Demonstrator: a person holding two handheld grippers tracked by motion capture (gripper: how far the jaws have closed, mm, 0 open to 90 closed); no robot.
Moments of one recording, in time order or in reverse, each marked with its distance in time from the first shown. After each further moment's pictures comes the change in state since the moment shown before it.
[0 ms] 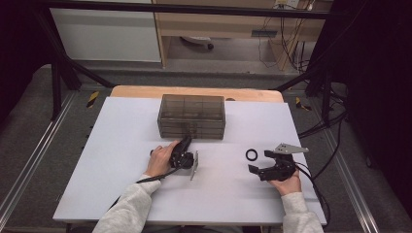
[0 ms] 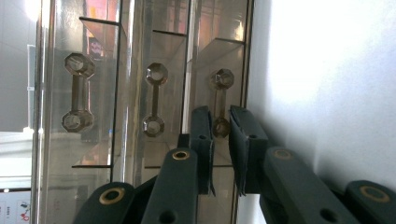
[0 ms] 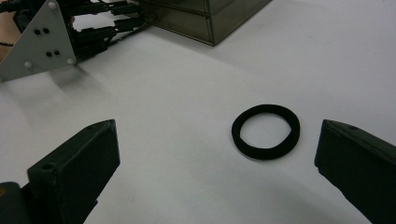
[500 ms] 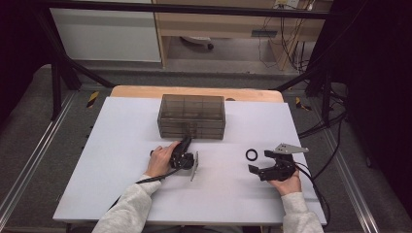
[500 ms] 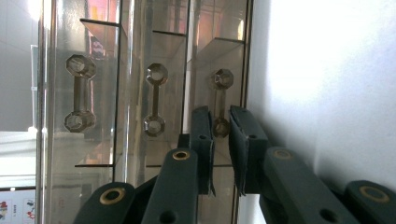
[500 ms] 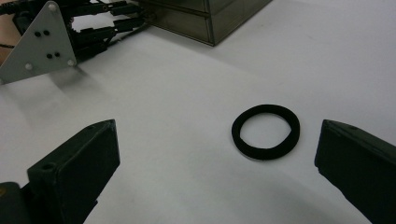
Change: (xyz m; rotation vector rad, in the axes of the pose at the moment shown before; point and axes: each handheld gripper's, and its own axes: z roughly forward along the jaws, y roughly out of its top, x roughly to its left) left arm -0.001 0.001 -0.001 0.007 0.007 0.012; right arm 0.000 0.000 0.000 0.001 0.000 0.001
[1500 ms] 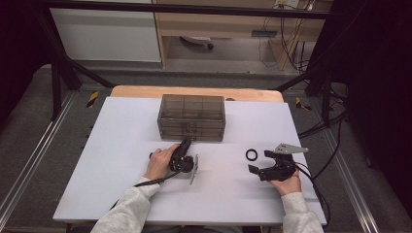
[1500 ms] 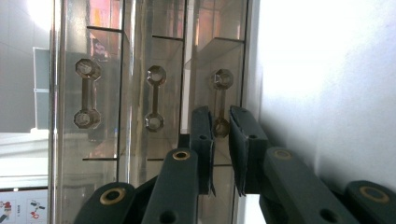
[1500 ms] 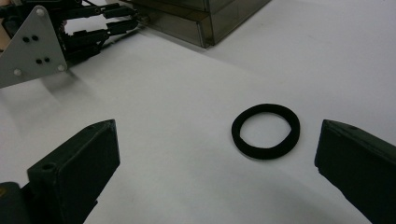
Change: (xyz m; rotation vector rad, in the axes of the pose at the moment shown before) left arm -0.003 0.002 -0.010 0.001 0.001 0.004; right arm 0.000 0.000 0.000 0.002 0.000 -0.002
